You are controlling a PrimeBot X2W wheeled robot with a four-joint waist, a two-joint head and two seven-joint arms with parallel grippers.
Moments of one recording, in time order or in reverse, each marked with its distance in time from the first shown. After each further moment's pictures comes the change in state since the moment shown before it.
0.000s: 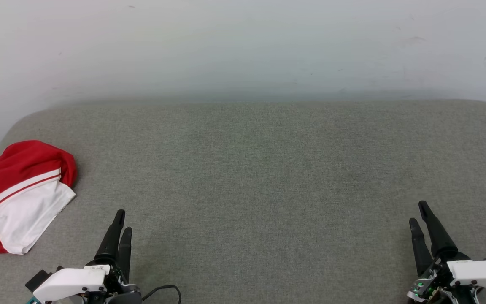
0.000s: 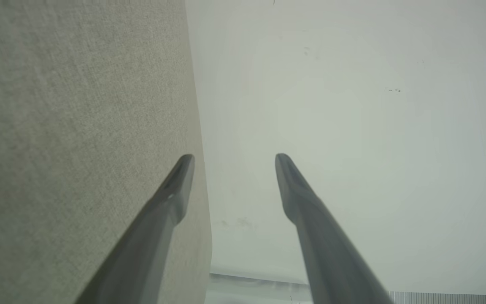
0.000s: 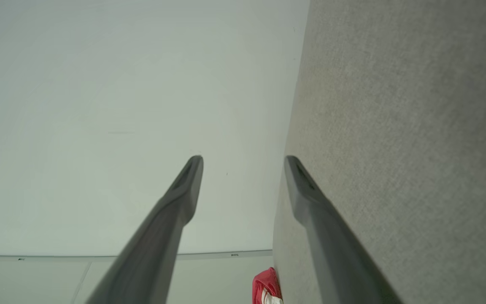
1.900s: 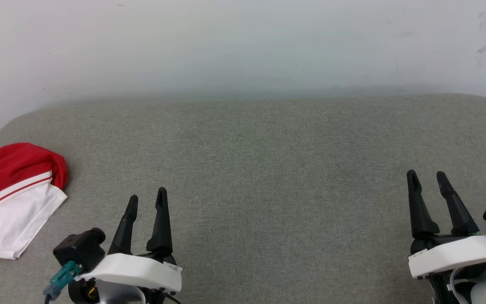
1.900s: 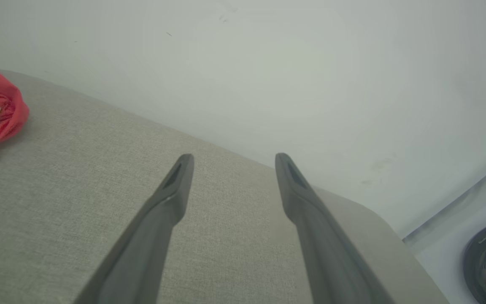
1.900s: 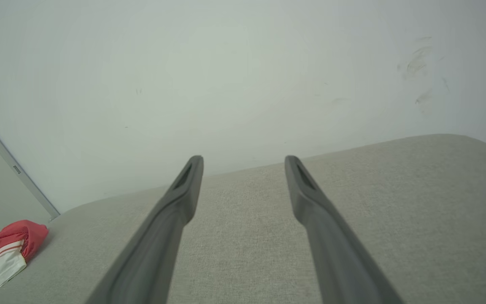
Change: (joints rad) left arm 0.077 0.014 -0.223 -0.366 1.028 0.203 -0.217; right arm -0.004 -0.036 0.062 -0.245 -1.188 0.000 -0.221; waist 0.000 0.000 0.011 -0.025
